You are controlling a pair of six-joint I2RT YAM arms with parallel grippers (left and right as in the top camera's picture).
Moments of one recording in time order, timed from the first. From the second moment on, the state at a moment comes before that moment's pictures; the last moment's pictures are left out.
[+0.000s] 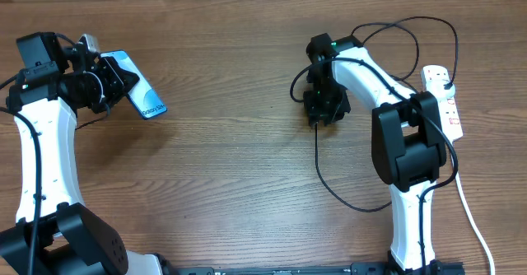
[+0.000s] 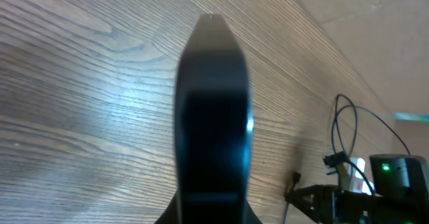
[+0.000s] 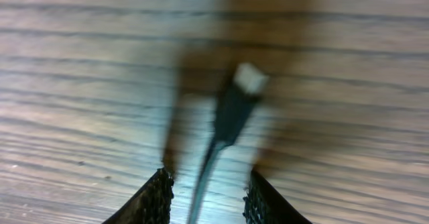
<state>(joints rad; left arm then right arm) 0.36 1.64 1.41 -0.82 0.59 -0.34 0.33 2.28 1.77 -1.21 -0.12 0.18</state>
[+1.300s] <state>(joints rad) 0.36 1.64 1.41 -0.76 0.95 -0.22 0.36 2.22 1.67 -1.01 -0.07 0.21</state>
